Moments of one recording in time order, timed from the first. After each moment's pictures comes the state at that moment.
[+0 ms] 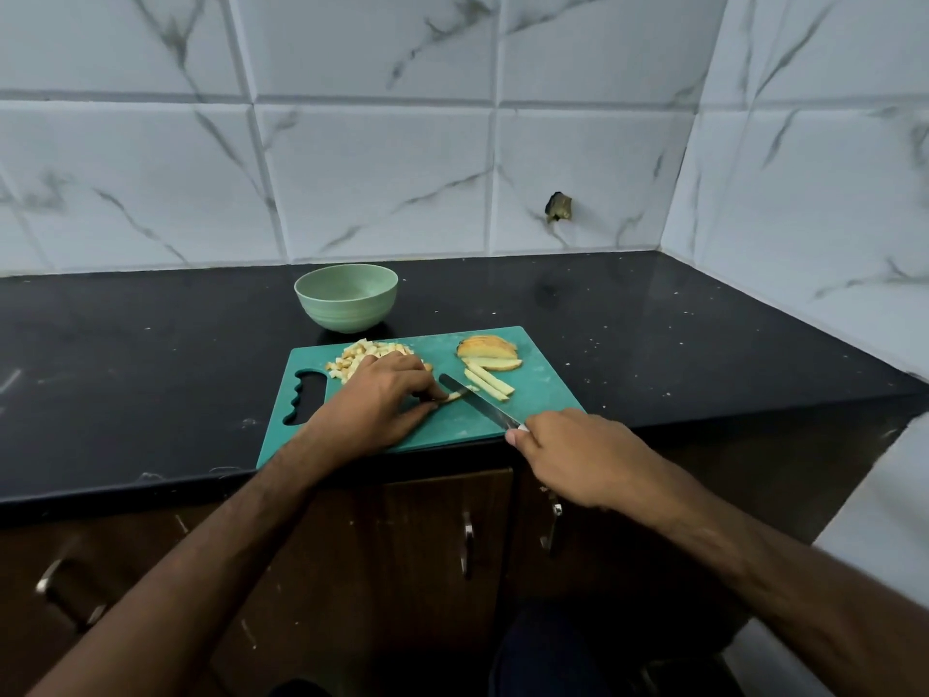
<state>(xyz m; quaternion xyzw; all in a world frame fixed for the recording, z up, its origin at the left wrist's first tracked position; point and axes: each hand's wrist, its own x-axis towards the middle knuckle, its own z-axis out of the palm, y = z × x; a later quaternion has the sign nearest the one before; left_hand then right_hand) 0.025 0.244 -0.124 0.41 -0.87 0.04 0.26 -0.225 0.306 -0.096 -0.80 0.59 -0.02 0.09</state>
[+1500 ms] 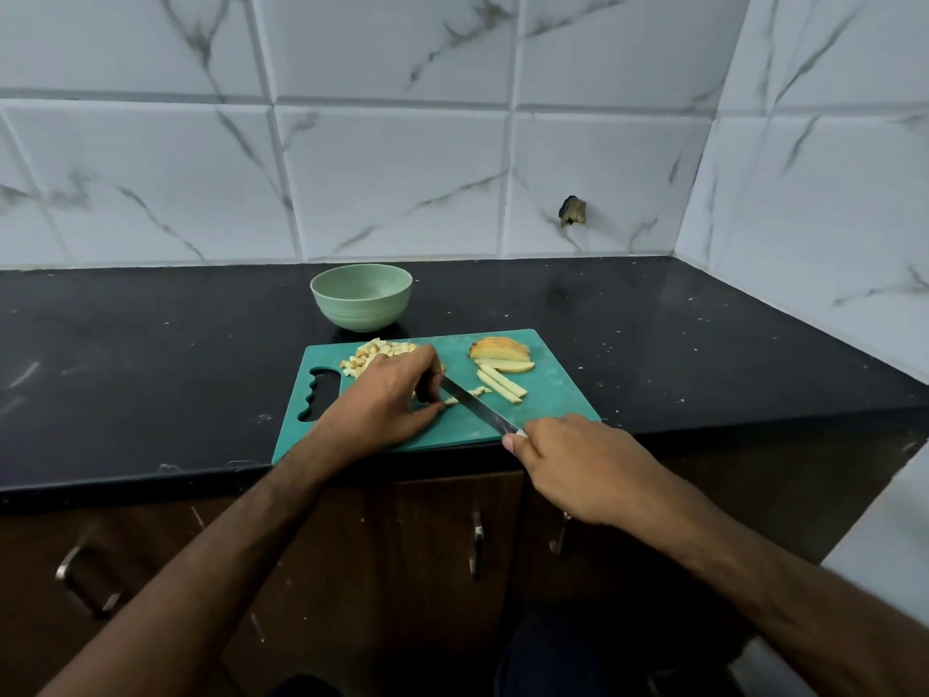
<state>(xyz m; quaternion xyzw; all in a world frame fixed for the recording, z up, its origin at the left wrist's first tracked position) 0.027 0.250 -0.122 0.39 -0.86 -0.01 0.33 -0.213 0.321 -0.091 -0.81 0.58 -0.04 0.08</state>
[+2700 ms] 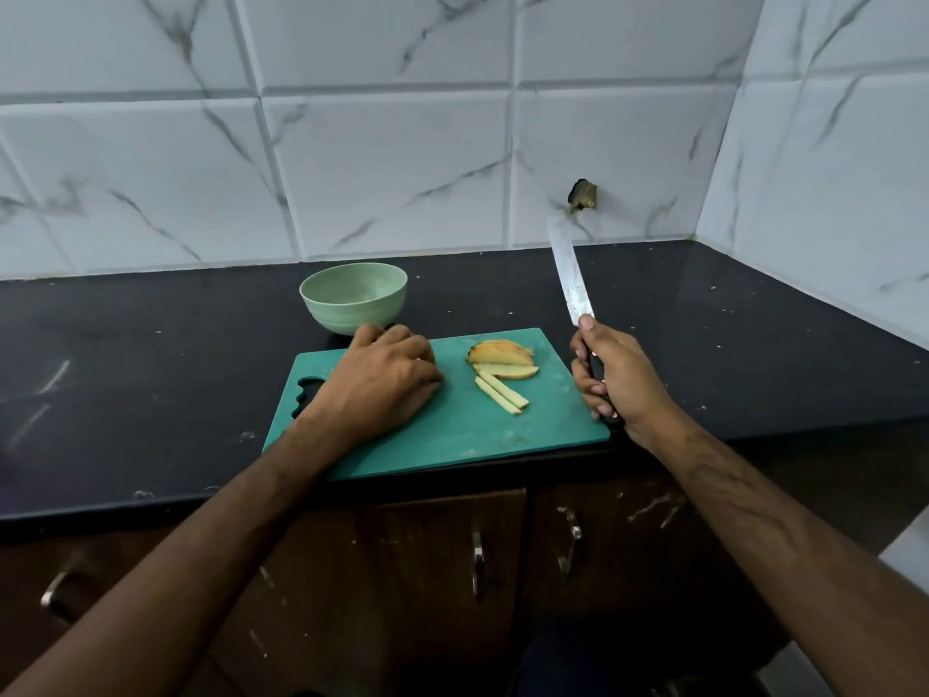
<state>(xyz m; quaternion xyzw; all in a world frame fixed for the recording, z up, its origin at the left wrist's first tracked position) 0.028 0.204 -0.122 0.42 -0.85 0.26 0.20 -0.262 0.195 -0.117 -0.59 0.43 -0.51 0.46</state>
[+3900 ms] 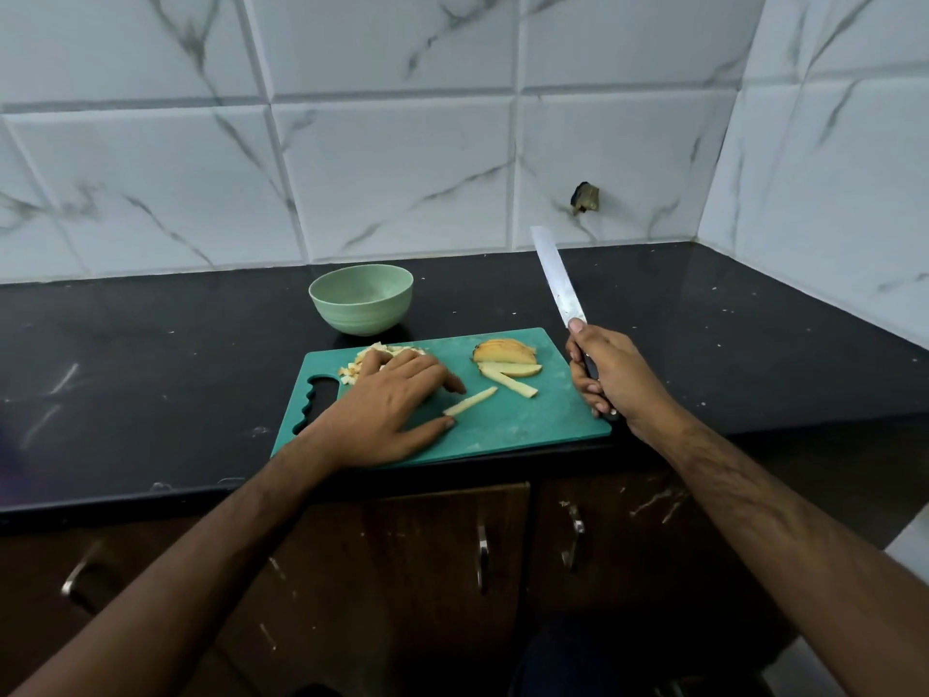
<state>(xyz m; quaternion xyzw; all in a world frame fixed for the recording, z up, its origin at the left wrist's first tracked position) 0.032 0.237 -0.124 0.41 -0.89 0.10 0.19 -0.259 0.205 -0.109 -0.62 0.47 -0.45 0.43</state>
